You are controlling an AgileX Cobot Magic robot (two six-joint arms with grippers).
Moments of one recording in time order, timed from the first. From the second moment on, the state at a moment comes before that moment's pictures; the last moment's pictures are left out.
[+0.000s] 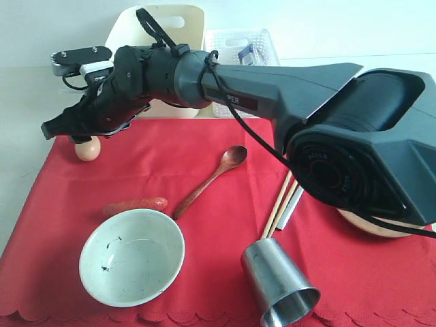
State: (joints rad) left arm 0.00 0.01 0.00 0.00 0.19 -0.01; right arm 0.81 2.53 -2.15 0.35 0.56 -0.07
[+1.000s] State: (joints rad) left arm 0.00 0.01 0.00 0.00 0.19 -0.01; right arm 0.85 2.61 -2.16 0.31 0.47 -0.19
